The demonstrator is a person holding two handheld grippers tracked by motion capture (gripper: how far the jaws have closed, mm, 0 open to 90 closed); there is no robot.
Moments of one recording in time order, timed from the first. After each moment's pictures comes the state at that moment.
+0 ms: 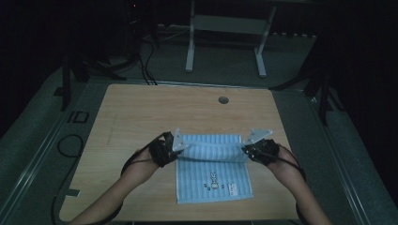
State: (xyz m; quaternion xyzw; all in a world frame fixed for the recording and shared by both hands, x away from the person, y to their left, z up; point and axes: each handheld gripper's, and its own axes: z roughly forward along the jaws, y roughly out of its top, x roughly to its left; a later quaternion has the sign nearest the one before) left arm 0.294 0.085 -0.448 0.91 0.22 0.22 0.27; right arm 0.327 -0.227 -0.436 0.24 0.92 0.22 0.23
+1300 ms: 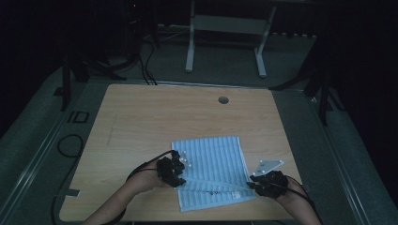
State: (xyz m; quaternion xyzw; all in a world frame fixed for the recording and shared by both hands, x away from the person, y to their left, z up) left arm 0.305 0.073 -0.523 0.96 0.20 0.03 0.20; right arm 0.265 -0.263 -0.489 0.26 0.93 0.24 0.12
